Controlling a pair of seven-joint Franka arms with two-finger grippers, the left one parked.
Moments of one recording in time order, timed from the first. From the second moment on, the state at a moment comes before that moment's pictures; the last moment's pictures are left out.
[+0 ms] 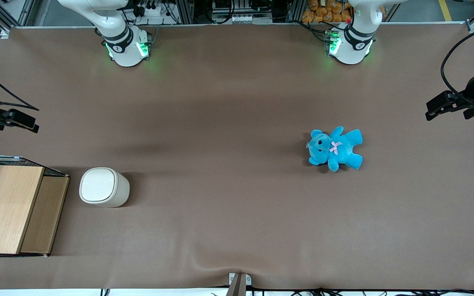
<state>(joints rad) 0.00 0.10 -0.08 -1.57 0.00 1.62 0.01</state>
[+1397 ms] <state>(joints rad) 0.00 0.45 -0.08 -1.55 0.07 1.99 -0.04</state>
